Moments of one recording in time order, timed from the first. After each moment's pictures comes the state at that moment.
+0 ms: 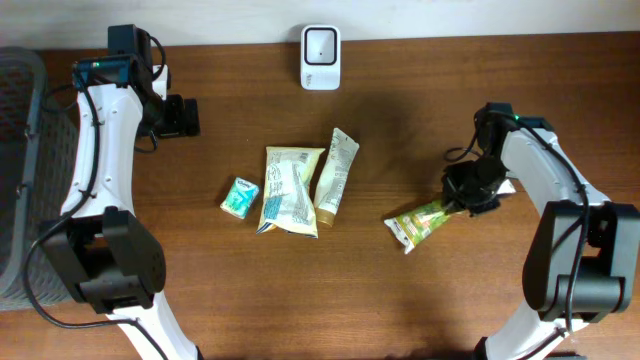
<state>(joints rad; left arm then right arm) 0.09 2.04 1.95 -1.22 -0.06 -0.02 -0.07 1.89 1.32 -1.10 -0.27 1.05</state>
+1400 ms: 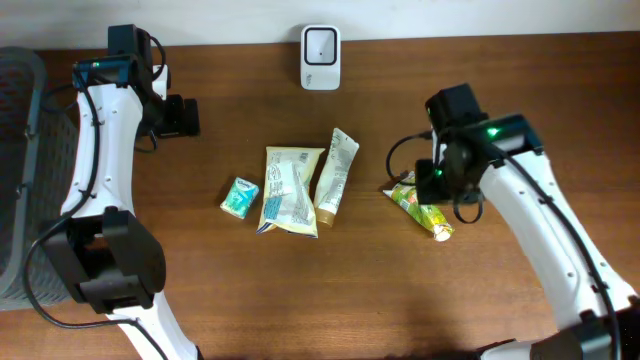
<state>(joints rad) 0.09 2.04 1.95 -1.22 -0.06 -0.02 0.26 1.57 1.42 -1.28 0.01 0.29</state>
